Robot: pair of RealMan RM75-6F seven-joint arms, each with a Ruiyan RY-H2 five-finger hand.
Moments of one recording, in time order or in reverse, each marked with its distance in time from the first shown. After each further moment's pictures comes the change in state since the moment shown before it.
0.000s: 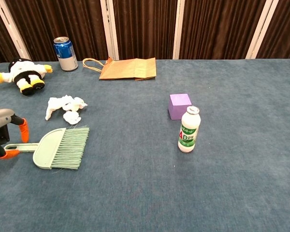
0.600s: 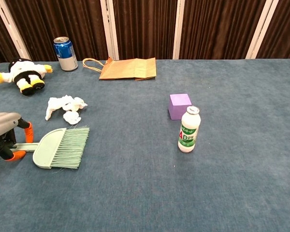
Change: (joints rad) left arm -0.035 -0.039 0.022 0.039 -0.048 0.002 0.001; right arm -0.002 0.000 0.002 -0.006 0.009 -0.001 -0.002
